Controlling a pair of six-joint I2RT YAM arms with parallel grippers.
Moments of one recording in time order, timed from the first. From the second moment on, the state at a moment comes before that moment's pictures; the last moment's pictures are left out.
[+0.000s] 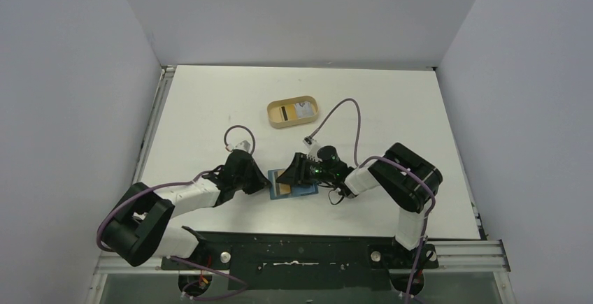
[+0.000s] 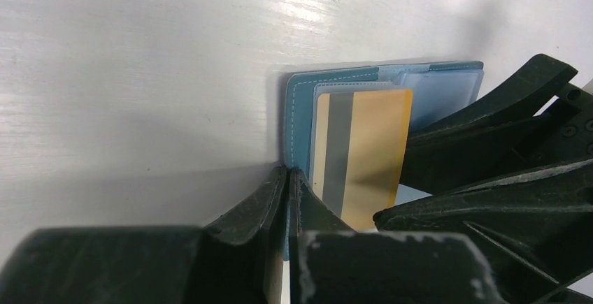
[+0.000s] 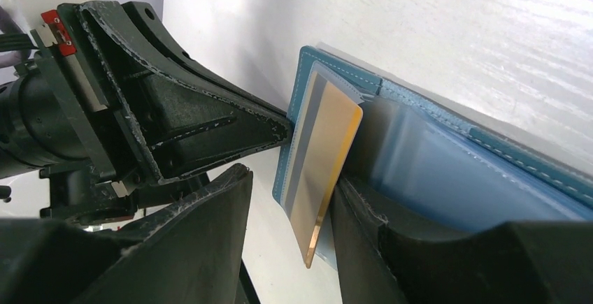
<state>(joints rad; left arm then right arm) -0.60 1.35 0.42 0.11 0.06 -0.96 0.75 1.86 0.61 0.80 -0.46 0.93</state>
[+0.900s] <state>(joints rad) -0.59 1.34 0.42 0.10 0.04 -0.96 0.74 1.88 0.66 0.75 -0.52 0.90</state>
